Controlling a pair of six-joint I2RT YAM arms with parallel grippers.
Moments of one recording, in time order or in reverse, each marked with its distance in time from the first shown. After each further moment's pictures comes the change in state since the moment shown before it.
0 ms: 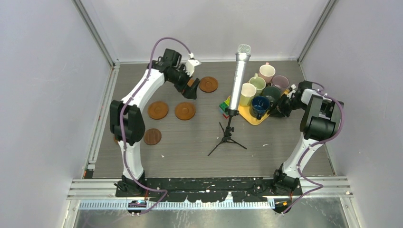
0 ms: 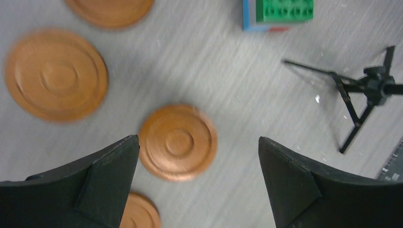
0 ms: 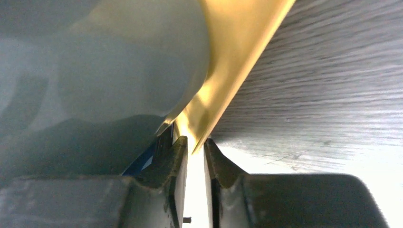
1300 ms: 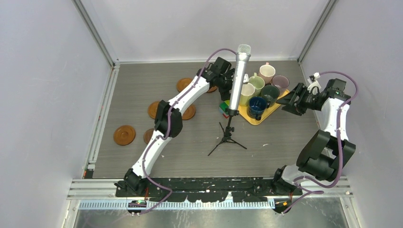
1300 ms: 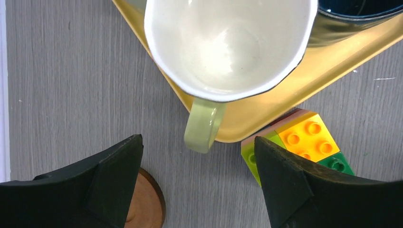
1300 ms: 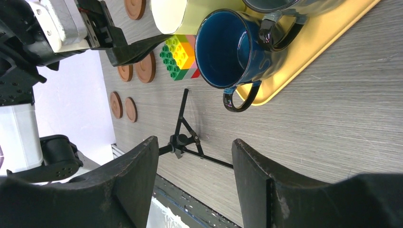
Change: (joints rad) left arm -0.341 0.656 0.809 0.036 -0.124 0.317; right arm -0.184 -0.522 -0.057 -0.266 -0.371 -0.224
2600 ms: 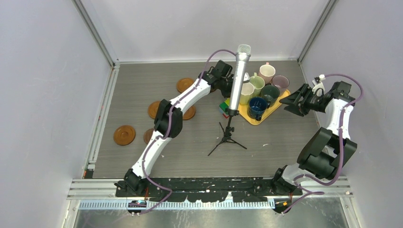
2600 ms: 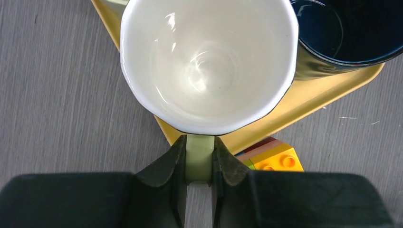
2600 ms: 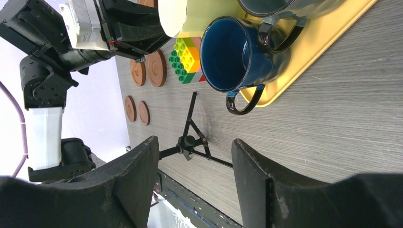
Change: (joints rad) left arm -0.011 -0.017 -0.111 0.142 0.048 -0.194; right arm -0.065 0.024 0.000 -0.009 -0.073 -0.007
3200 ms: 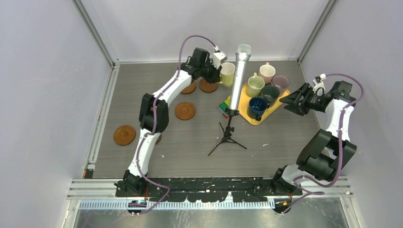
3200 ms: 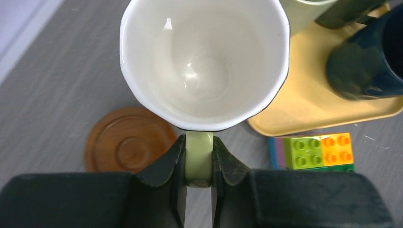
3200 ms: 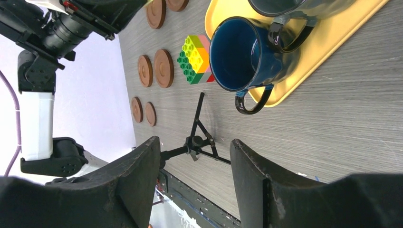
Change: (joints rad) left arm 0.158 -0.155 -0.206 0.184 -0.004 -0.288; right arm 0.000 -0.010 0.003 -0.003 -0.019 0.028
